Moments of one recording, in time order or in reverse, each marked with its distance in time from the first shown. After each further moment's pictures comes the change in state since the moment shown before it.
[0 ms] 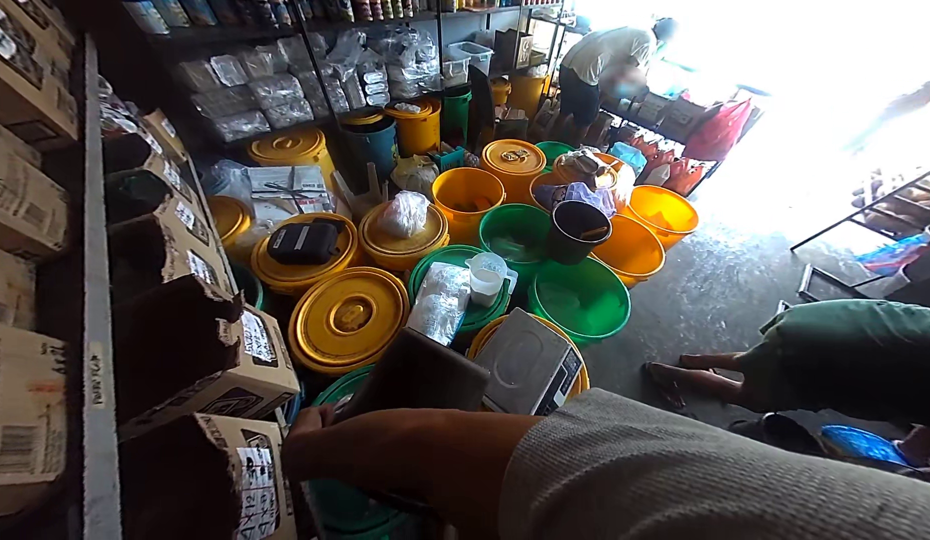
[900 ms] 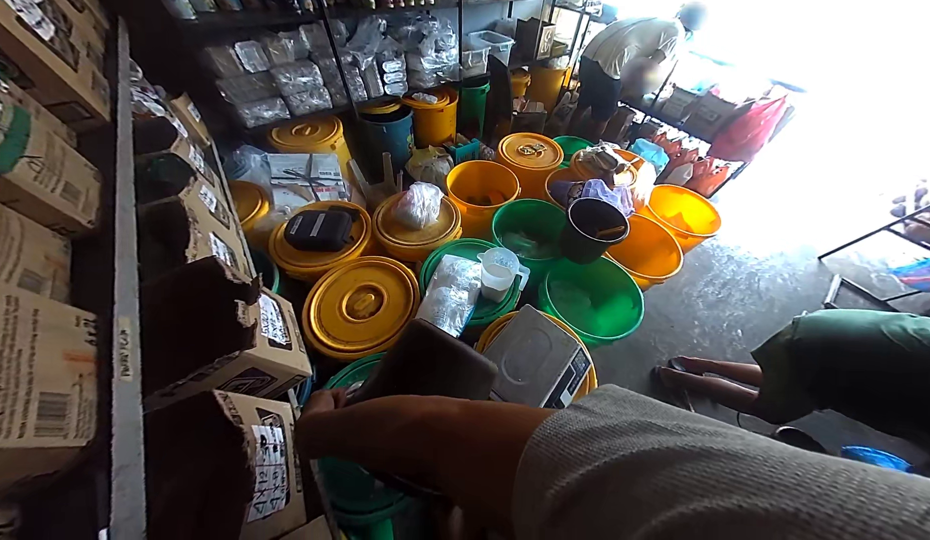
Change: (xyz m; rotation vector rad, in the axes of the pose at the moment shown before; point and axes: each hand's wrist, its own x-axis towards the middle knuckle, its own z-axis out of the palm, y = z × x) left_hand 0.006 -0.001 0.003 0.051 -0.001 0.045; right_hand 0.022 0.006 0.007 -0.191 -0.031 -0.112
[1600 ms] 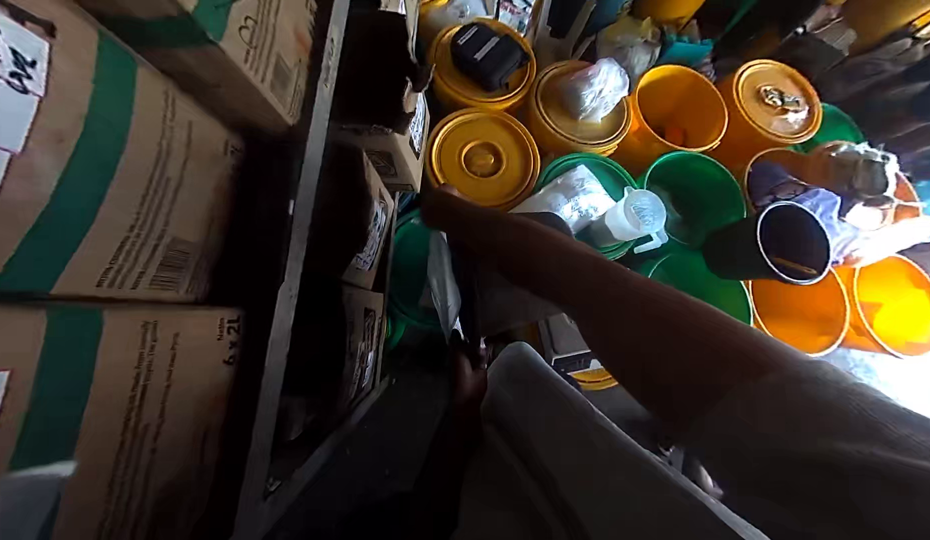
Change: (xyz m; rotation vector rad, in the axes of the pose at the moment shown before) left_hand 0.172 -0.027 -0.116 -0.232 0.148 0.238; right_hand 0.009 0.026 -0.027 -0.405 0.017 -0.105
